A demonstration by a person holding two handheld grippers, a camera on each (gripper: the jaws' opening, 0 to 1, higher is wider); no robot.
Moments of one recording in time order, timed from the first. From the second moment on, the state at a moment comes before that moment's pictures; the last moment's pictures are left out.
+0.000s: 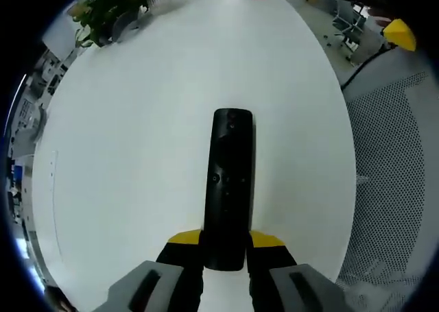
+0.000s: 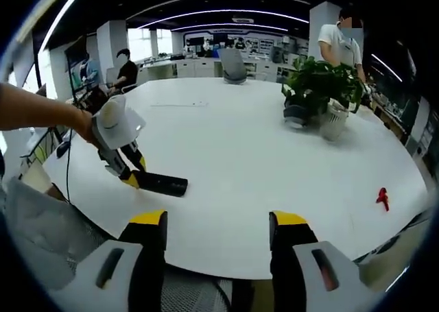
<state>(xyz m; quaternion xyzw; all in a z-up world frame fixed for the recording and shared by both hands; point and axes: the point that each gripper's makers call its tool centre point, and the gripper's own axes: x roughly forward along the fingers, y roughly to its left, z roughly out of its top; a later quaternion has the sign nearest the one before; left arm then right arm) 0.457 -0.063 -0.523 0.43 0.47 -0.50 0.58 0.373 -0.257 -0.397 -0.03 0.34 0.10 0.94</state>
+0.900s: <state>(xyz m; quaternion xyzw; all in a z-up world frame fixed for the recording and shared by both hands) 0.402 -0.068 -0.523 0.42 0.46 -0.50 0.60 0.370 -0.247 -0.395 -0.03 0.34 0.13 0.93</state>
